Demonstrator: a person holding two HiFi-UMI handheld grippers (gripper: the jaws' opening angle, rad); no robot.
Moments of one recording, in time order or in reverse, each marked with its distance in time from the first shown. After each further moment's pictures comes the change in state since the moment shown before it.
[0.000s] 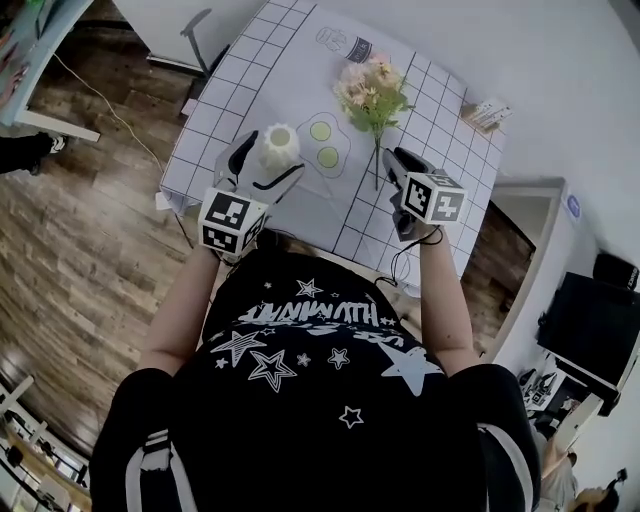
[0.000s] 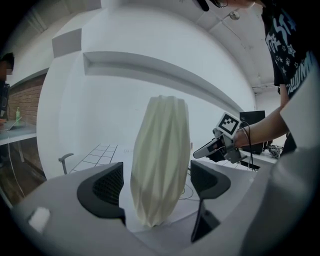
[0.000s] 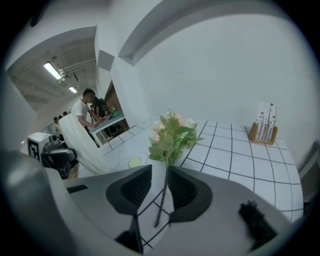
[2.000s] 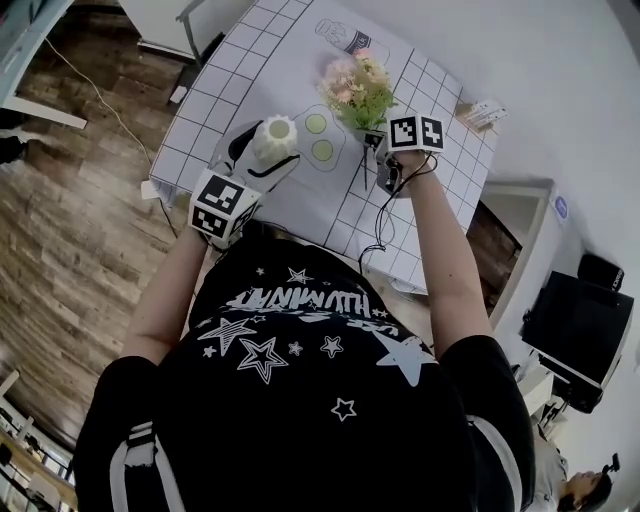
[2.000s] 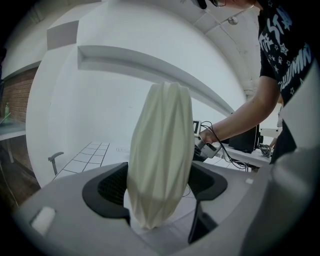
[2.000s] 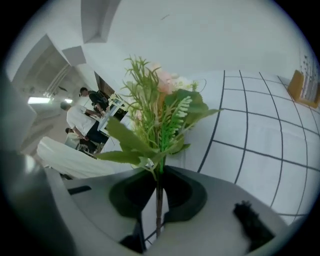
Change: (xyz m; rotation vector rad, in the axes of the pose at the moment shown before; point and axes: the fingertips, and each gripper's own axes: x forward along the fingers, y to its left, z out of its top) left arm 0.011 -0.003 -0.004 0.013 0.002 -0.099; right arm 0.088 0.007 -0.023 0.274 0.391 0.221
